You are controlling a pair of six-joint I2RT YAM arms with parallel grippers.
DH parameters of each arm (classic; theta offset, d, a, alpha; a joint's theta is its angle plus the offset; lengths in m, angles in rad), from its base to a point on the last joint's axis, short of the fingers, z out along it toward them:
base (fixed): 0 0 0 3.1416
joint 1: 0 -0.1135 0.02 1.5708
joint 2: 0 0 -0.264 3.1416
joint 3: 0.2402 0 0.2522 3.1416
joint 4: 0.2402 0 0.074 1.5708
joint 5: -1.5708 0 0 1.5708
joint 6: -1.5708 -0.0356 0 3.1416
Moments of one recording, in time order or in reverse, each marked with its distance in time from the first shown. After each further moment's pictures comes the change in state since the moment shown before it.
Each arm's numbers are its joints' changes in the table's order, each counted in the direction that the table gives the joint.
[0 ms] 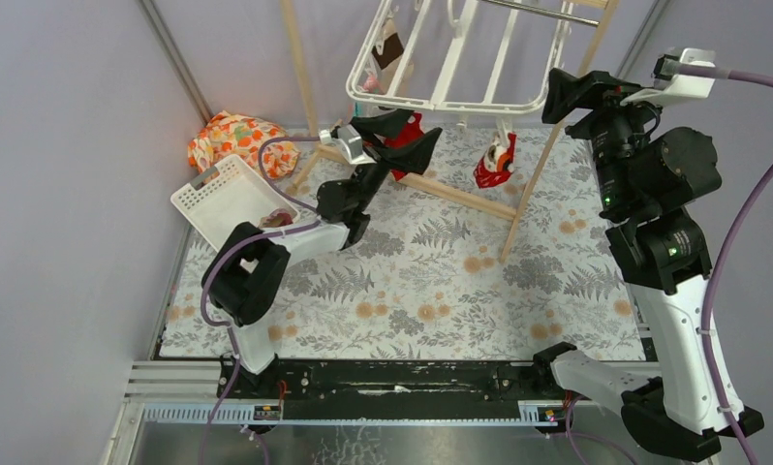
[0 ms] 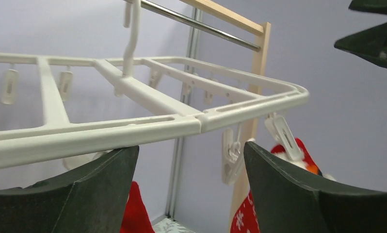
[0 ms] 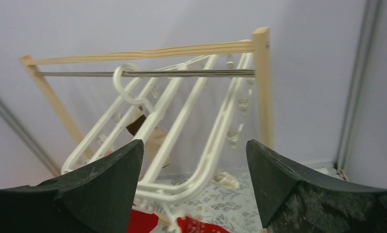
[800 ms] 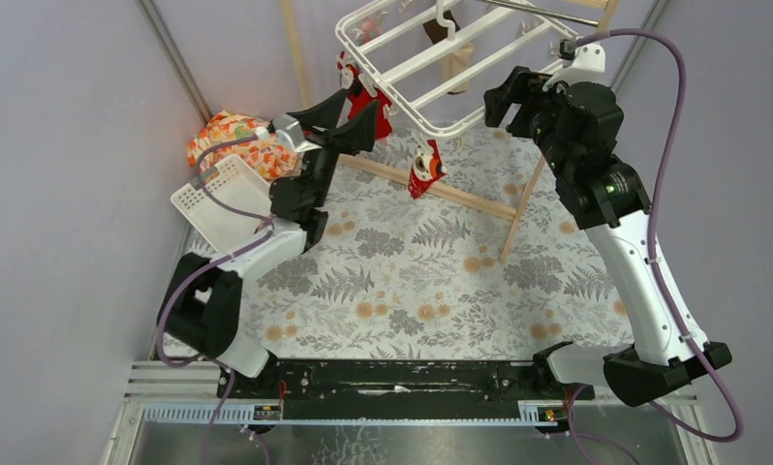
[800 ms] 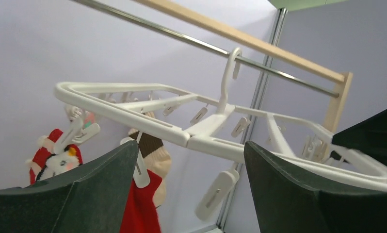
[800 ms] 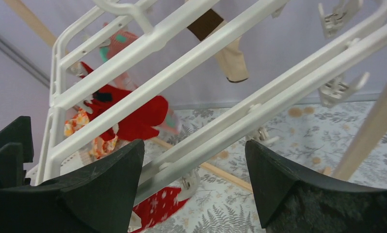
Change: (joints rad) left arm -0.176 -0.237 -0.118 0.174 0.134 0.019; right arm 0.000 0.240 0.055 0.191 0.087 -0.165
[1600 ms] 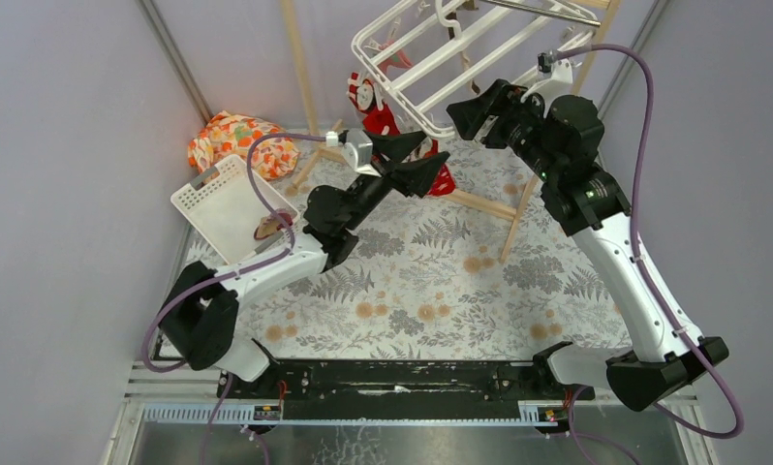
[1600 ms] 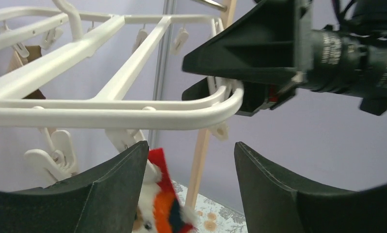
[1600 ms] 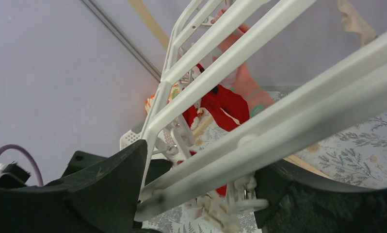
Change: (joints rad) left arm 0.275 -0.103 -0.016 0.257 -0.148 -0.069; right arm -0.023 -0.014 -0.154 -0.190 0.301 -0.224
